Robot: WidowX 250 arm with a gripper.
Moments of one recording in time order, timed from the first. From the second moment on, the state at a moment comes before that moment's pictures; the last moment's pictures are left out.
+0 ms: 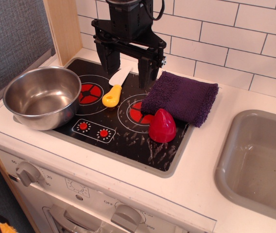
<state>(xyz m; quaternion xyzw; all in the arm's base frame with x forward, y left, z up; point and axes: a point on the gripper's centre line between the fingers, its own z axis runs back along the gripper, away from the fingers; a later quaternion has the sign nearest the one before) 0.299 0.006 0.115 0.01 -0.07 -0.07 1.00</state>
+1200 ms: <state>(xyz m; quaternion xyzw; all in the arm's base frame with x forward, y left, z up) 0.354 0.066 0.040 0.06 -0.04 0.07 0.99</state>
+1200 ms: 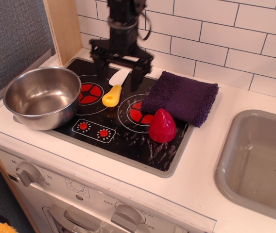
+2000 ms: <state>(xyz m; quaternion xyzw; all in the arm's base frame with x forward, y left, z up) 0.345 0.091 0.008 0.02 -0.01 0.11 0.99</state>
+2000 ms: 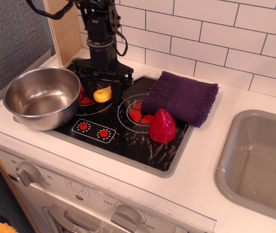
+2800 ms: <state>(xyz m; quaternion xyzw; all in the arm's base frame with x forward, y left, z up) 0.368 0.031 0.068 -0.02 -0.08 0.03 1.00</state>
